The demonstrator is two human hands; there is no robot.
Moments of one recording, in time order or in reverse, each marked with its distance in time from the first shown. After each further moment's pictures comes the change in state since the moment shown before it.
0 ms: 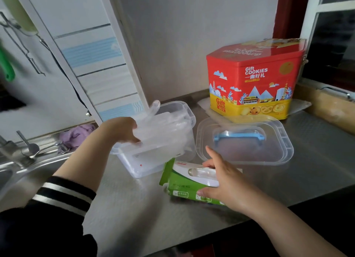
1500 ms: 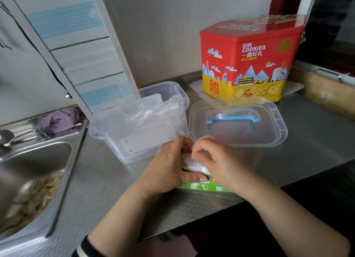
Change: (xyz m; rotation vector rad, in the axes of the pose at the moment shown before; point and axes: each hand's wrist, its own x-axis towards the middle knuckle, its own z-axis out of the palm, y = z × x) left_hand -0.076 0.118 0.115 -0.837 0.277 0.624; right_hand 0.012 0.001 0.009 0.184 0.265 -0.225
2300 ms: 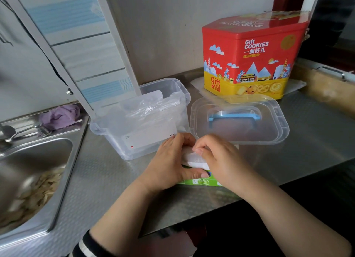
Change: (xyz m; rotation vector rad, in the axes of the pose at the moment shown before) left_hand 0.001 -0.001 0.002 -0.034 0.019 0.057; right_hand -0.005 0.000 0.006 -0.041 0.091 -0.006
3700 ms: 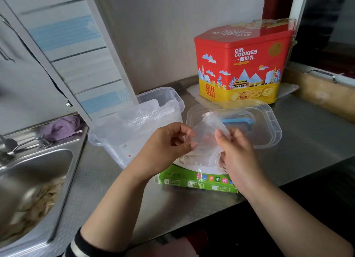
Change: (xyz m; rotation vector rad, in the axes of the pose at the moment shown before) left_hand 0.024 0.049 -0.041 -0.413 -0.005 -0.201; right_hand 0.003 0.003 -0.017 1.004 0.369 0.417
